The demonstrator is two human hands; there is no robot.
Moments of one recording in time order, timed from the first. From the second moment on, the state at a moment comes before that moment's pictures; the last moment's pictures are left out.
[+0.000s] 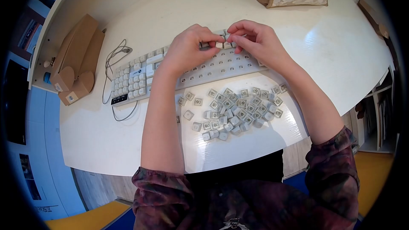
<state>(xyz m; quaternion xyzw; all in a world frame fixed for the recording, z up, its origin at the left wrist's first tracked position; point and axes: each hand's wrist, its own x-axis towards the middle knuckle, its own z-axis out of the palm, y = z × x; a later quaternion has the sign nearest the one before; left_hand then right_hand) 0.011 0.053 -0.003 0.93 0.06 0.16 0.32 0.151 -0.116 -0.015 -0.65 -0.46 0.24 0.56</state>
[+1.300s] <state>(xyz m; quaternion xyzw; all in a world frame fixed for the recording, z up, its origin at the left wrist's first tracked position) 0.010 0.047 0.007 0.96 0.08 0.20 0.18 0.141 -0.118 -0.023 -0.69 -0.63 -0.03 0.36</state>
